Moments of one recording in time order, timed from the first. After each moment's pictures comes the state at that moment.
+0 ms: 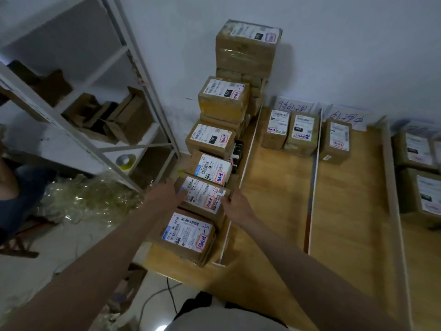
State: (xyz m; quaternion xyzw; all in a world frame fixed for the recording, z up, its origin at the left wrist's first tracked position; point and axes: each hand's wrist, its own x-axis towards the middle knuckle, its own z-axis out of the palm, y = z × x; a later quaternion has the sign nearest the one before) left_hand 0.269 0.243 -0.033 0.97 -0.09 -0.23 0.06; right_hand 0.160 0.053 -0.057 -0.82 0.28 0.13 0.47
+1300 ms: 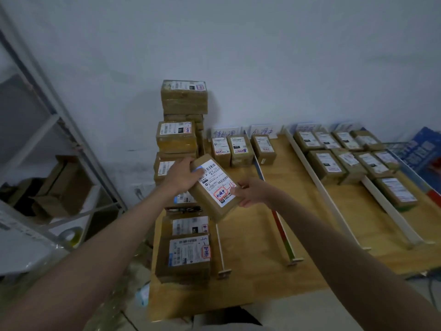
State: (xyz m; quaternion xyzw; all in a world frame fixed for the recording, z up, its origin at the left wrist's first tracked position) left_hand 0.285 0.172 0.076 0.87 -0.37 -0.18 0.28; right_hand 0.094 0.036 0.070 -0.78 0.37 0.06 0.51
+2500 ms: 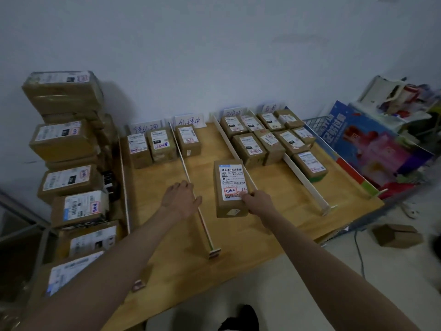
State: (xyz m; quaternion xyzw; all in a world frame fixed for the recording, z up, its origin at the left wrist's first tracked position) left_hand 0.063 0.007 0.006 0.81 -0.57 -0.12 -0.01; right_hand -0.148 -0.092 0.007 -0.65 0.60 -0.12 0.44
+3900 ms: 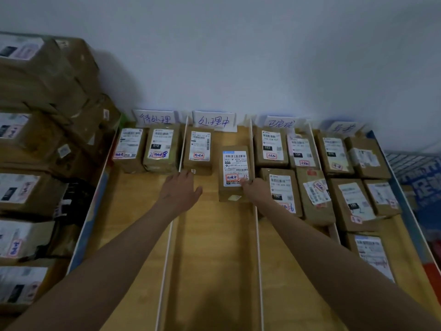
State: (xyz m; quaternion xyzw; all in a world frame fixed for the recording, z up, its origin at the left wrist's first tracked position) left_hand 0.154 -0.264 -0.058 0.91 -0.40 -0.14 -0.02; right_hand 0.015 -0.435 -0.077 -0.75 0.50 0.02 0.43
